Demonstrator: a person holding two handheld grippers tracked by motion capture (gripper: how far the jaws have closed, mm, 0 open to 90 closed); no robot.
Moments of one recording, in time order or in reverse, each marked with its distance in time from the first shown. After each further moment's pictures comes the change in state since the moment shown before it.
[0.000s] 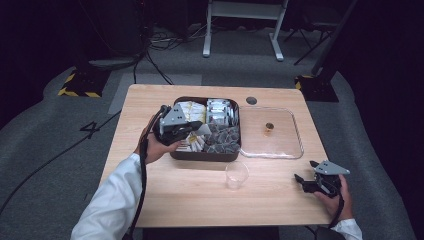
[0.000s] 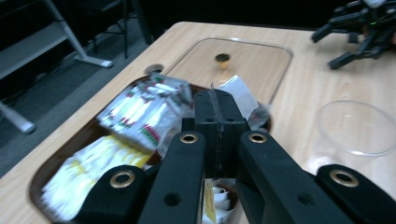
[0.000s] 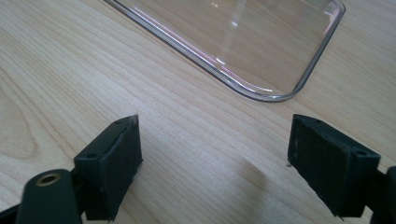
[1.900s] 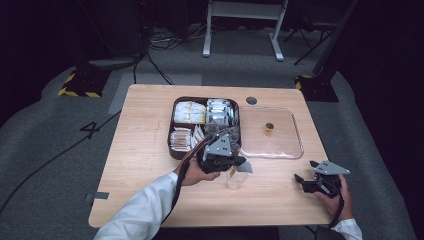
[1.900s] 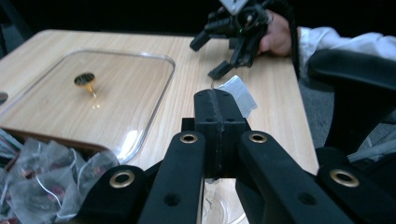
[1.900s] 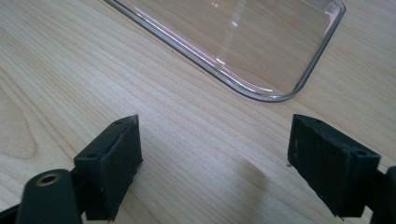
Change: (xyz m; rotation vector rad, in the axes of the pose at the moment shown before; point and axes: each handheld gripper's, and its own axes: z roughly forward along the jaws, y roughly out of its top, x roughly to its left) left arm -0.086 0.011 0.076 -0.006 -0.339 0.033; right arm 0.000 0.000 0.000 0.000 0.001 0.000
